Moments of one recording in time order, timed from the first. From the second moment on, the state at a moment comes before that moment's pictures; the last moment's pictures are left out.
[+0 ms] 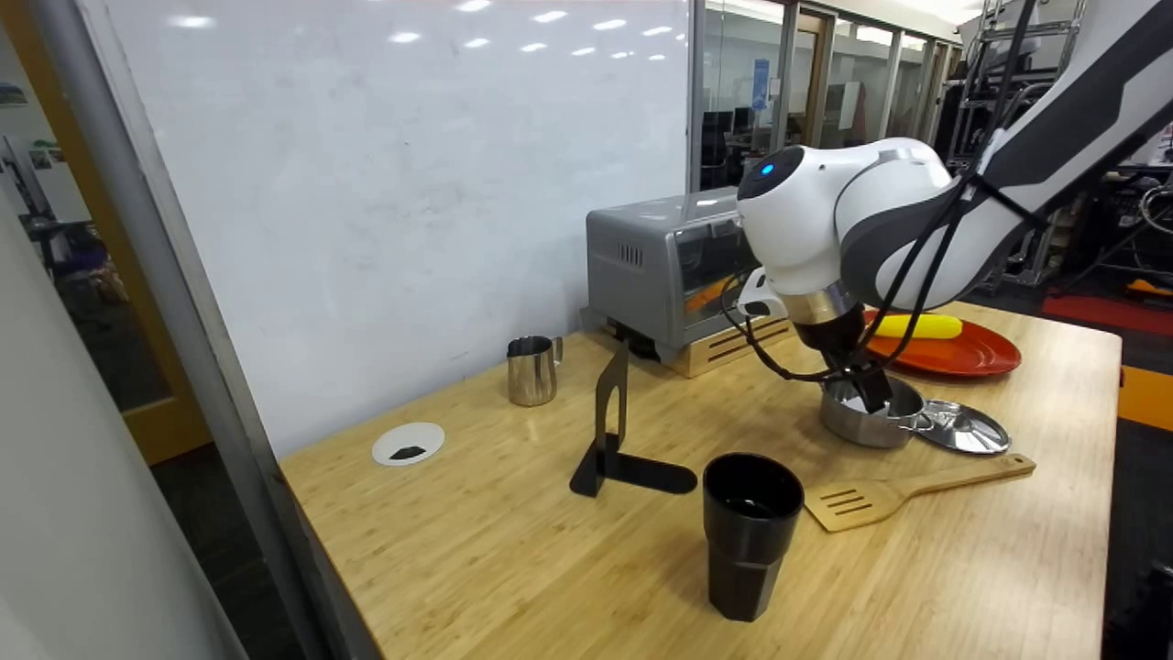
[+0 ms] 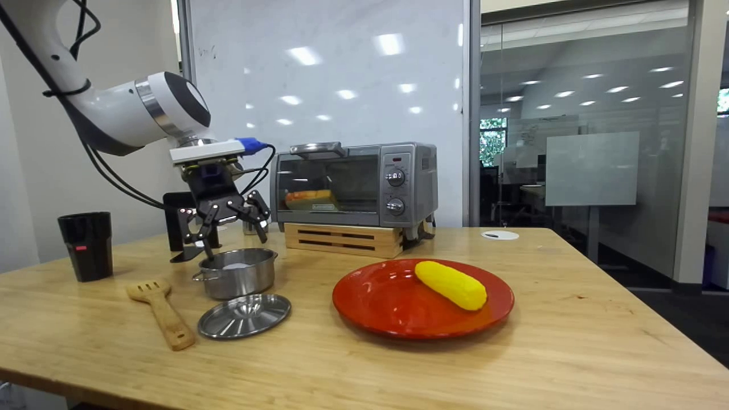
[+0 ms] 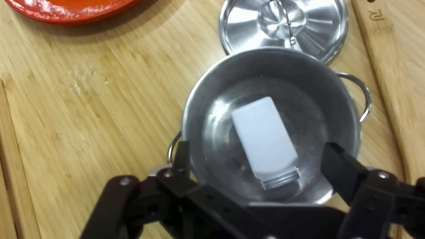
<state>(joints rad) 0.07 0.31 0.04 -2.14 -0.64 2.12 -0.45</state>
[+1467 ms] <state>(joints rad) -0.14 -0.05 -0.18 -2.16 -0.28 2.07 -0.93</state>
